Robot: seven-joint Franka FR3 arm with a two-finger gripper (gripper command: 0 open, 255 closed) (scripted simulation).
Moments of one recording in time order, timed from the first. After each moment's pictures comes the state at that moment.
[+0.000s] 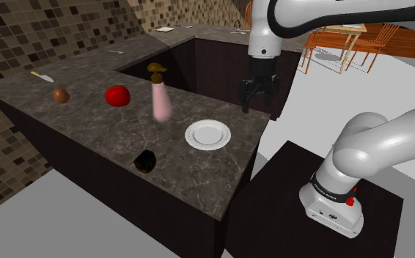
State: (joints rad) arm 0.02 -0.73 0.17 -2.46 0.27 1.62 0.41
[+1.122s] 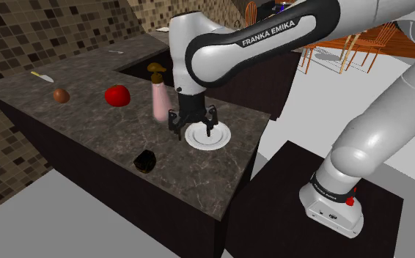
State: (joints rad) arm -0.03 -0.19 0.60 -2.16 0.23 1.96 1.06
